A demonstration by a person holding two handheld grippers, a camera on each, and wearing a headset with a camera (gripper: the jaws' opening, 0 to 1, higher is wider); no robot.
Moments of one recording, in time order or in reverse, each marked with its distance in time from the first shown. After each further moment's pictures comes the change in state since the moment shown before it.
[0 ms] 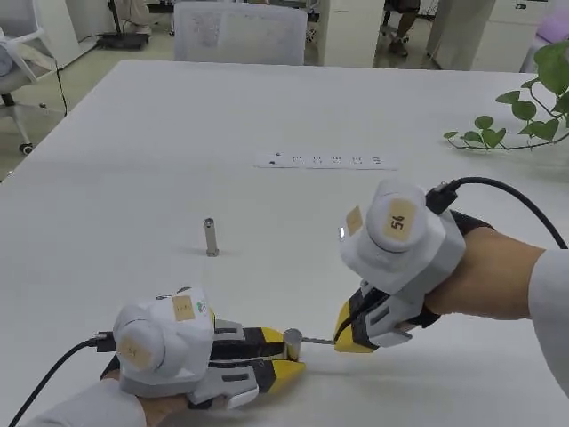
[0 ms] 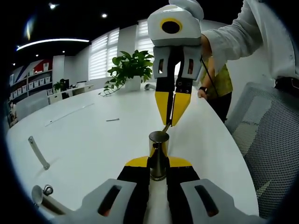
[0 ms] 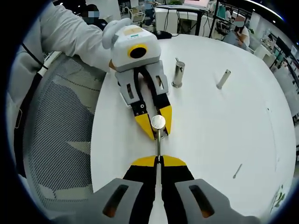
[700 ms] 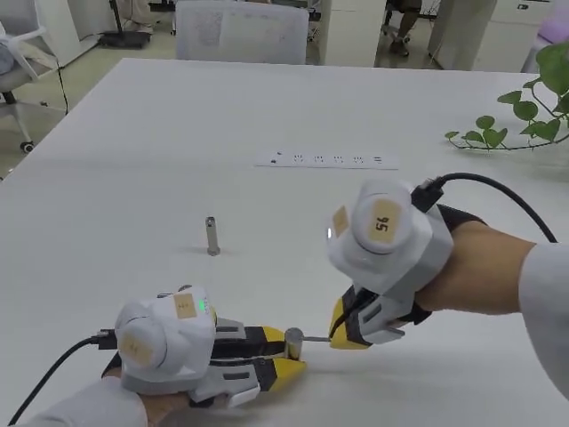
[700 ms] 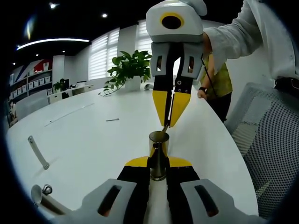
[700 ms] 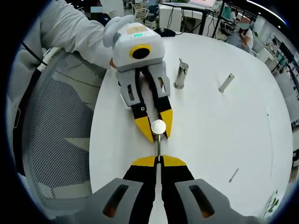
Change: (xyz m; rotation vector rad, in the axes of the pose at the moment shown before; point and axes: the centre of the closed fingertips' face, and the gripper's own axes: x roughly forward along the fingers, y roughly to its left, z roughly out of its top) left arm 0.001 0.000 0.001 -0.002 -0.002 -0.002; right arm 0.000 -0.001 0.006 -0.041 0.033 -0.010
